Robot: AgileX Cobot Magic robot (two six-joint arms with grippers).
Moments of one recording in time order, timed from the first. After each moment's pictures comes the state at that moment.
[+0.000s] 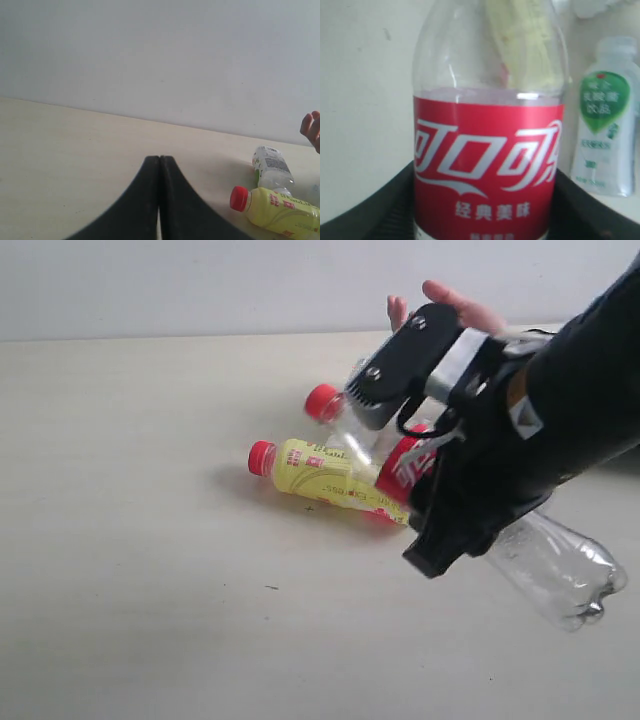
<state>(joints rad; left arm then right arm) -0.05 0.01 0.00 0.14 0.12 -0.37 0.81 1.34 -0.90 -0.20 0.84 0.03</state>
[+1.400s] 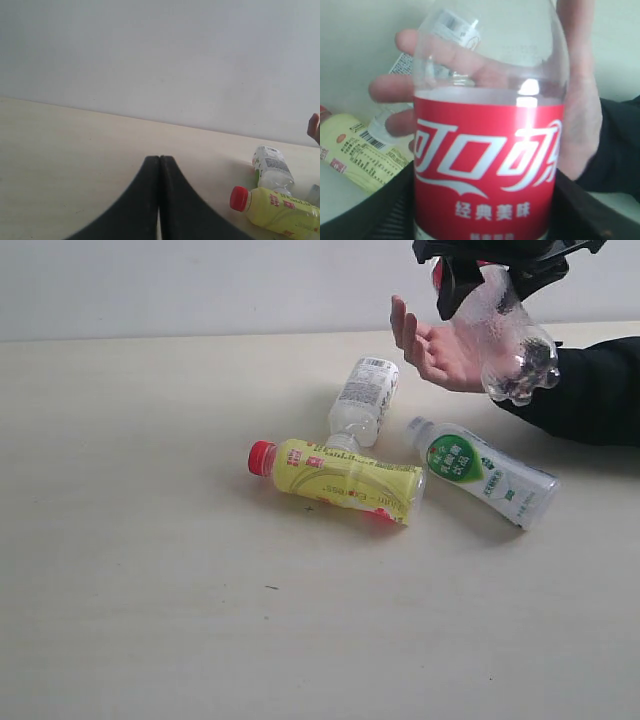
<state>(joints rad) -0.05 0.01 0.00 0.14 0.12 -0.37 0.28 1.90 -1.77 0.06 1.17 0.06</state>
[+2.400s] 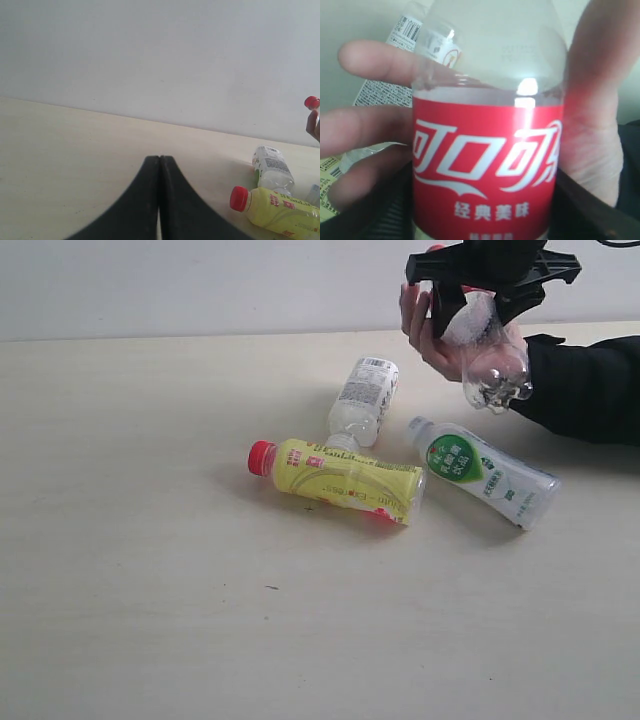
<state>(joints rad) -0.05 0.01 0.00 0.14 0.12 -0.37 0.24 2.08 -1.89 0.08 1.18 0.10</state>
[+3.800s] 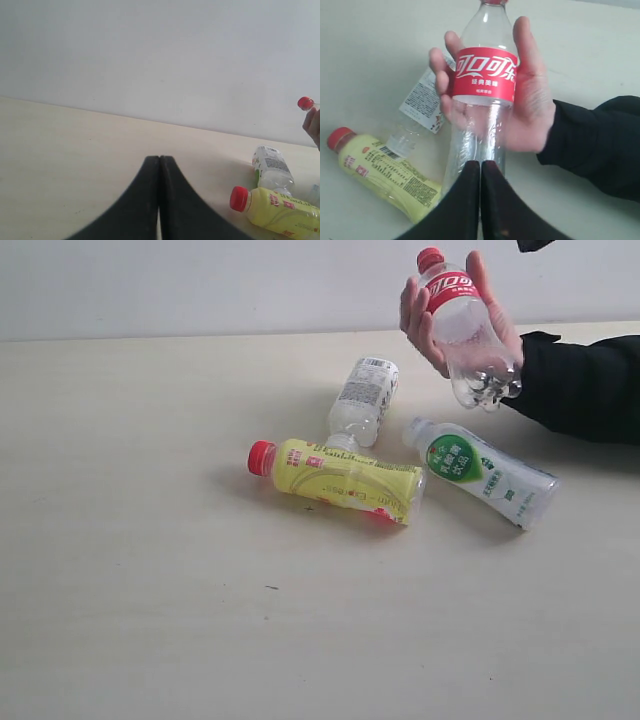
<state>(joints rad) -0.05 0.01 0.00 0.14 0.12 -0.37 0.24 1.60 -1.56 0.08 1.03 0.04</state>
